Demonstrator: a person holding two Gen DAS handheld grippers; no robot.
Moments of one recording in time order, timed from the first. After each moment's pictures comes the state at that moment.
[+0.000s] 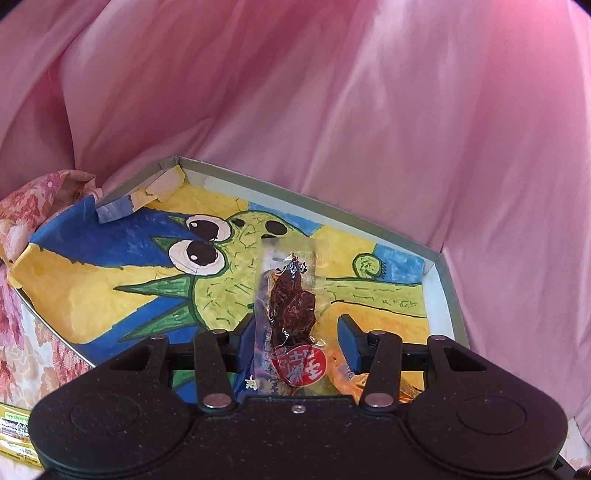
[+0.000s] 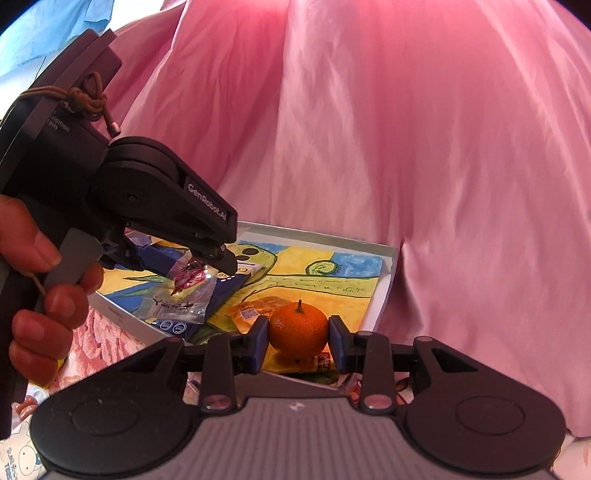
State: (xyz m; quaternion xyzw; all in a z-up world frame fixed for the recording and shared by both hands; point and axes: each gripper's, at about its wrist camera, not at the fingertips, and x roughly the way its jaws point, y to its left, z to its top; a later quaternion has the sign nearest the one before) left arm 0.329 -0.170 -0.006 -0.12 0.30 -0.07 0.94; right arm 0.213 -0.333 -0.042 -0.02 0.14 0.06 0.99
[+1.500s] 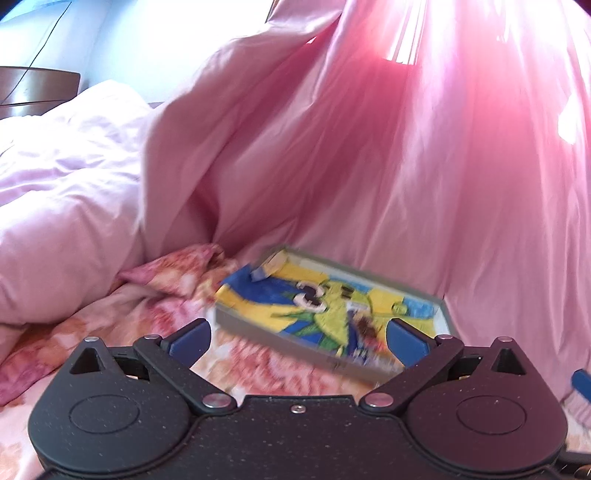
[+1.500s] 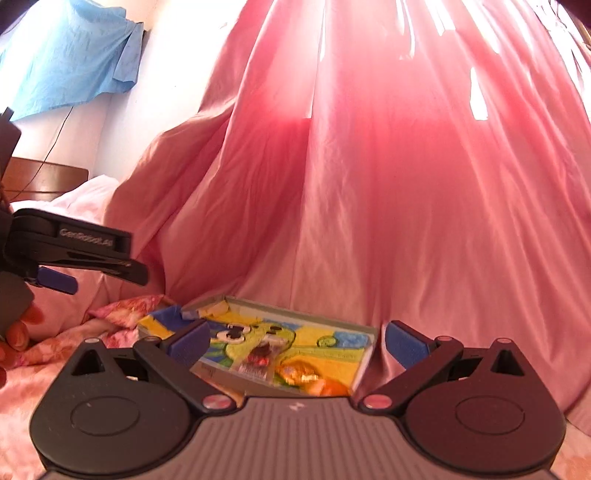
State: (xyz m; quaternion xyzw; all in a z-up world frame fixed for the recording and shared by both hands) left arm 0.118 -0.058 0.049 -0.11 0.17 -0.02 0.98; right arm 0.055 -0.284 0.021 -0.04 0.03 0.04 1.00
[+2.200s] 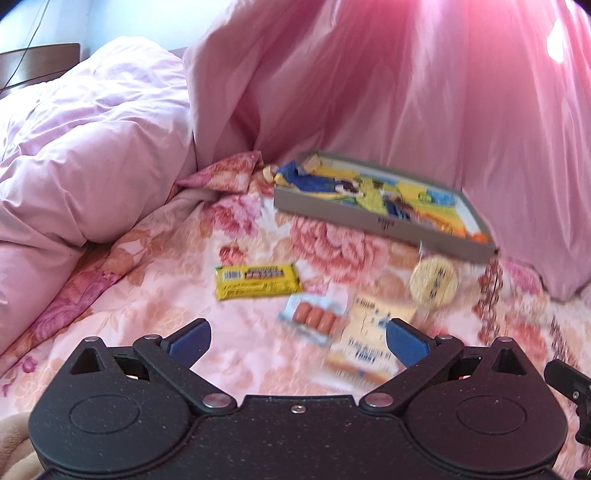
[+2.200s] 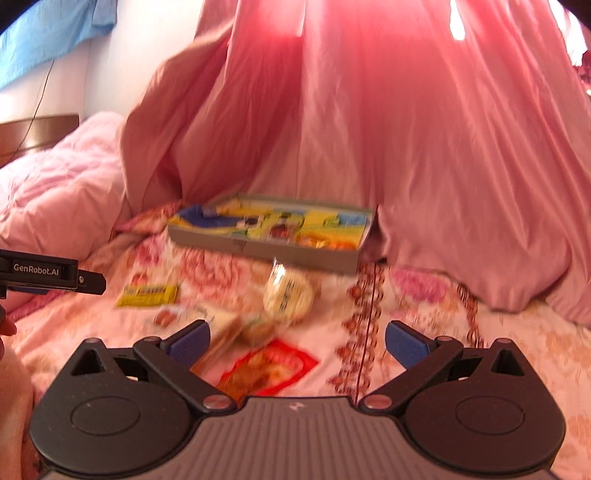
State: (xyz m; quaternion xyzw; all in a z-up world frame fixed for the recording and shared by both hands) left arm 0.030 -0.014 -0.010 -0.04 0.28 -0.02 0.96; right arm -0.035 -0.262 -0.016 -0.01 0.20 0.03 0.98
